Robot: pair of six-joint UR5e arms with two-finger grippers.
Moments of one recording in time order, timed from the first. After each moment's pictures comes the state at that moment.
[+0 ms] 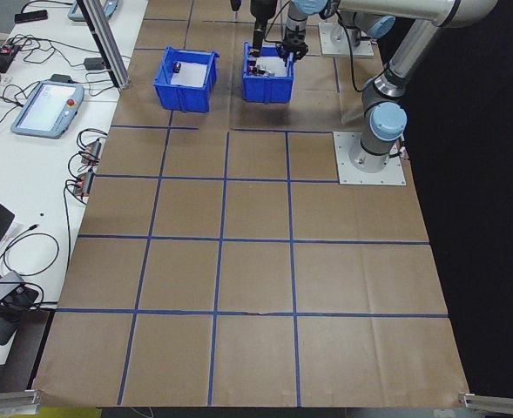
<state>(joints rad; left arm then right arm) -1.64 -1.42 -1.69 -1.54 1.55 0.07 2.14 -1.54 2.14 -2.18 -1.62 -0.96</state>
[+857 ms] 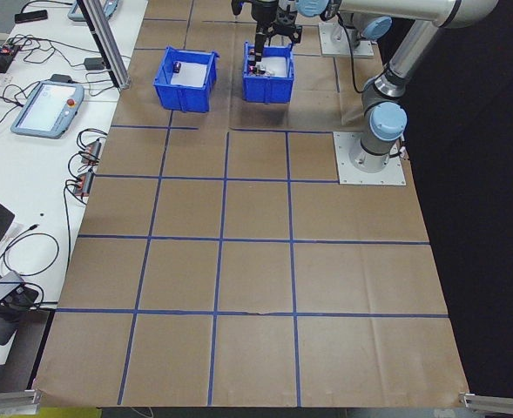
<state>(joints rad) -1.64 -1.42 -1.69 -1.54 1.60 0.06 2.00 -1.64 2.10 -2.14 -1.62 -0.95</state>
